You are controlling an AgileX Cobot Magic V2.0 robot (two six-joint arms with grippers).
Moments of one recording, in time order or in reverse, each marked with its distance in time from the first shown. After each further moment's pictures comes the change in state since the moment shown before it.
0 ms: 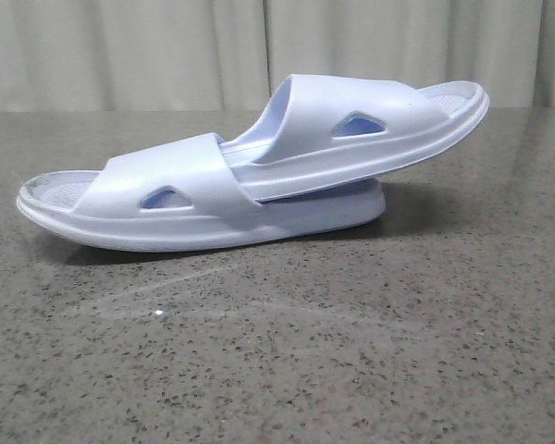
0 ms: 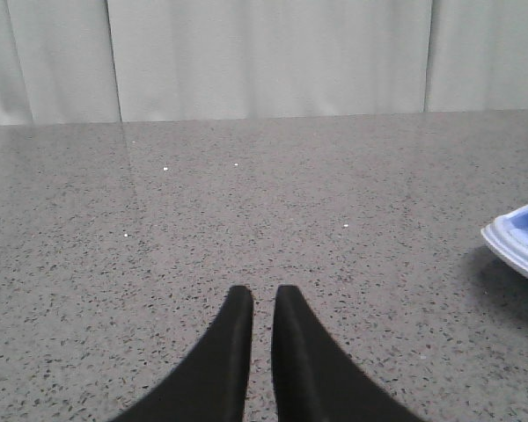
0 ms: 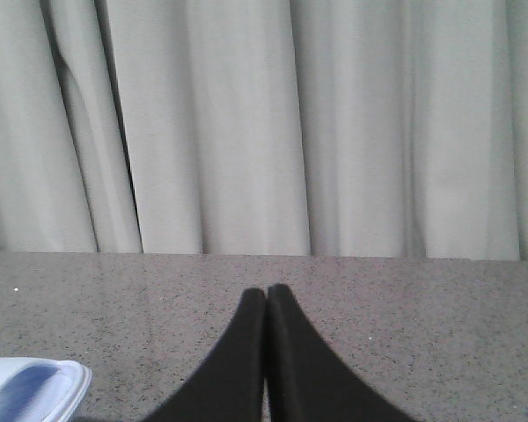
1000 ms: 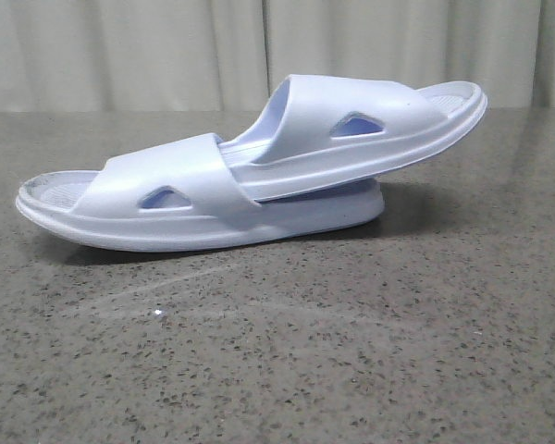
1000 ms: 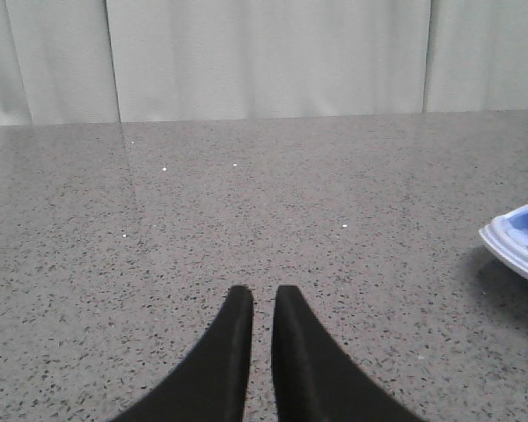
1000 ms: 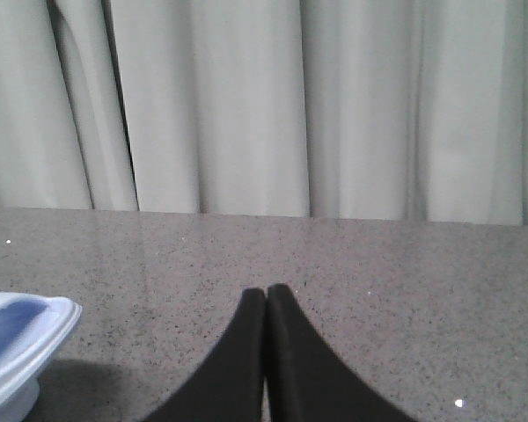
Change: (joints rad) left arm 0.000 0.000 0.000 0.000 0.000 0.000; right arm 0.000 -0.001 0.113 -1.011 -0.052 0.987
